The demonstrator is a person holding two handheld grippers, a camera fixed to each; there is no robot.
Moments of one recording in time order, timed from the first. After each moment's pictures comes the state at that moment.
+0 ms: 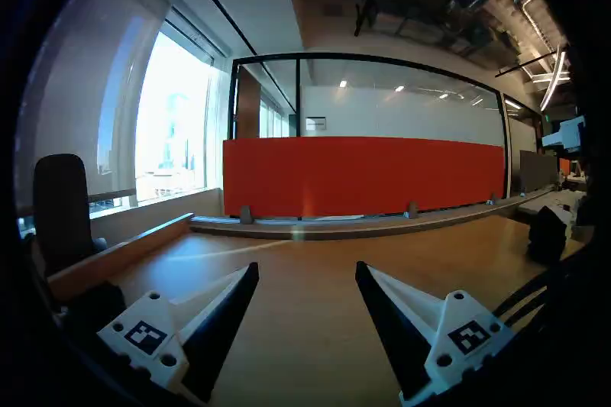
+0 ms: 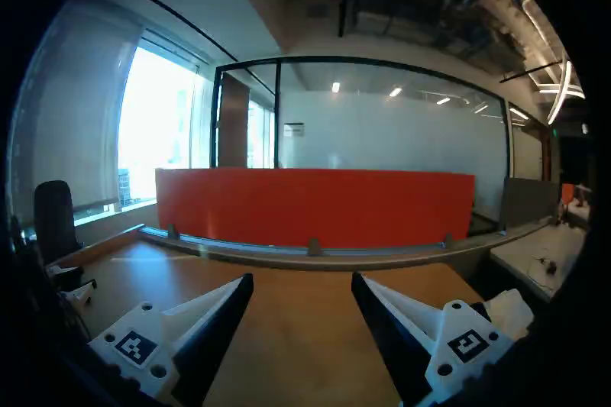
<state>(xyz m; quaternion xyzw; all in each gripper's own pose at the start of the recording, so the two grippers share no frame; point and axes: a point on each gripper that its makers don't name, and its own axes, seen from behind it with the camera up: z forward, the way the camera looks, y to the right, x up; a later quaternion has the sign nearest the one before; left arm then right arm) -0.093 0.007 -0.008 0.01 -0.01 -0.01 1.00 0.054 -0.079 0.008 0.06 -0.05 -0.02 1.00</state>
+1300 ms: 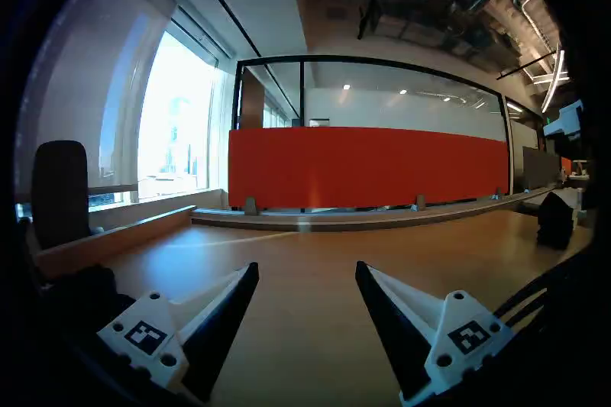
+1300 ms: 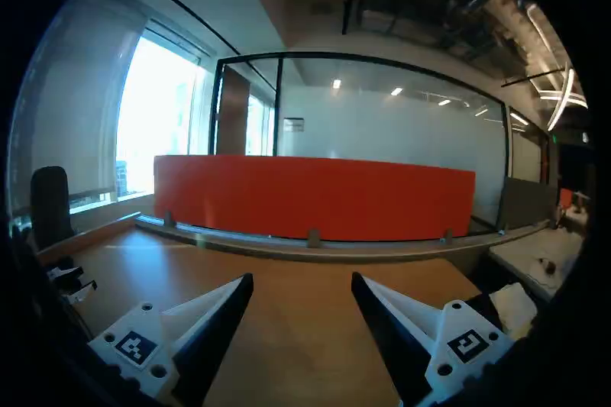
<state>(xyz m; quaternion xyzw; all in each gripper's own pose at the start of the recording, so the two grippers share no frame) -0.148 -0.011 0.003 0.01 0.00 -0.01 1.00 0.021 -0.090 0.014 0.05 -0.05 -0.03 1.00</state>
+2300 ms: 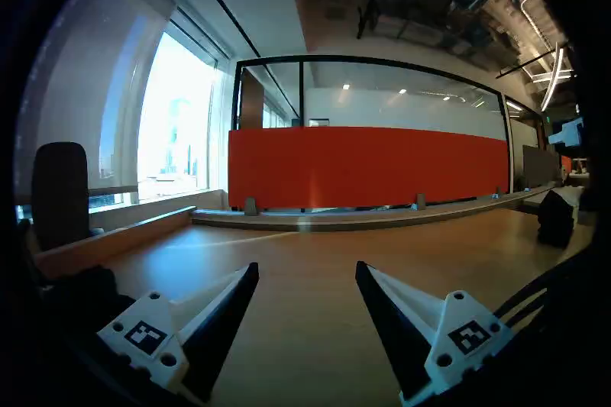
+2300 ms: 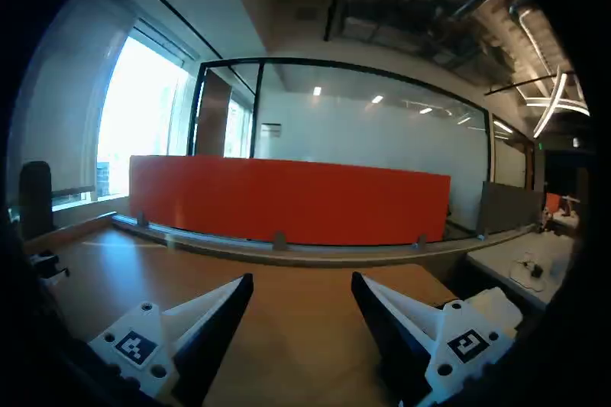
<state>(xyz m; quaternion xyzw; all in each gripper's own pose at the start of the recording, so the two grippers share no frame) -0.152 -0.010 0.006 0.01 0.00 -0.01 1.00 0.011 -0.017 0.023 0.00 -0.03 -0.04 1.00</state>
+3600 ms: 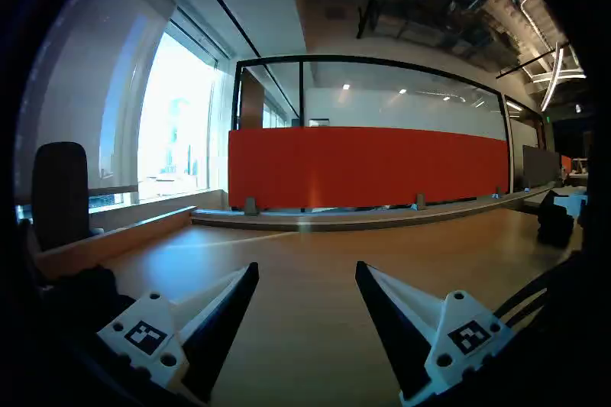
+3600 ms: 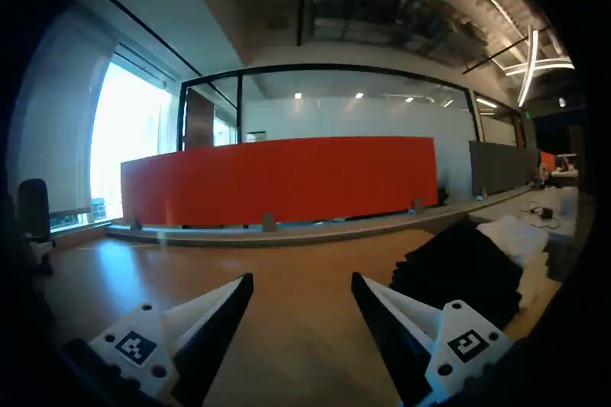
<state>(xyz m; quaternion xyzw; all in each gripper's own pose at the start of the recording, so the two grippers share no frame) -0.153 -0.009 0.006 0.01 0.00 -0.01 1.00 -0.109 0.020 0.013 -0.01 0.00 0.03 1.00</state>
